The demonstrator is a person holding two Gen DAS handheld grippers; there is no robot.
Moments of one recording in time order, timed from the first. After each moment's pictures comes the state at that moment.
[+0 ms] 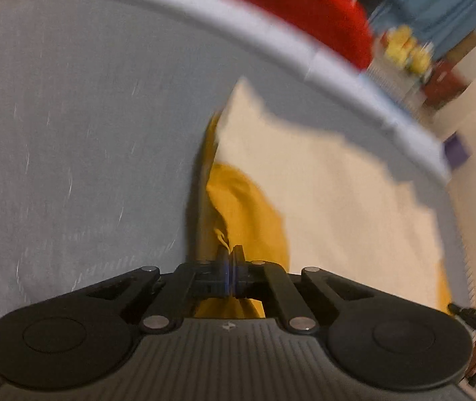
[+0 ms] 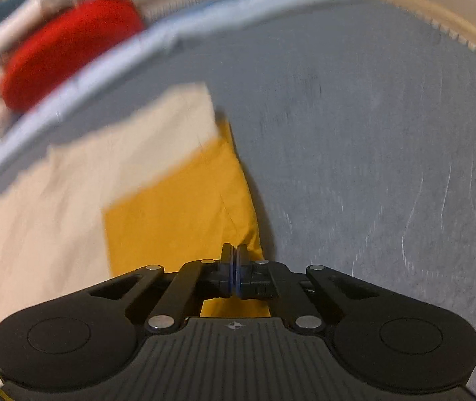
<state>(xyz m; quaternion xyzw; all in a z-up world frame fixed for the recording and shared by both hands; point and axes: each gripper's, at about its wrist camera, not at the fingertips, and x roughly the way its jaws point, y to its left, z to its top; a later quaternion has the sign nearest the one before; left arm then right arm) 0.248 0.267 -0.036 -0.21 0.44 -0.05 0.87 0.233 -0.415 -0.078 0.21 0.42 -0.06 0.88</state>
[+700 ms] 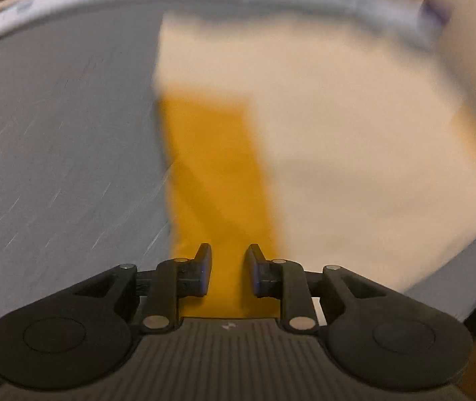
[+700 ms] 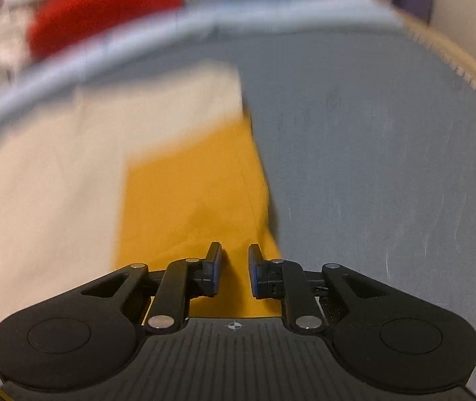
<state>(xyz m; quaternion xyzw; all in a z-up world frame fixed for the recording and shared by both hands) 0.226 0.217 -0.078 0.06 0.56 -0.09 0.82 0.224 -0.388 -0.094 0.08 0.50 -0.02 0.86</state>
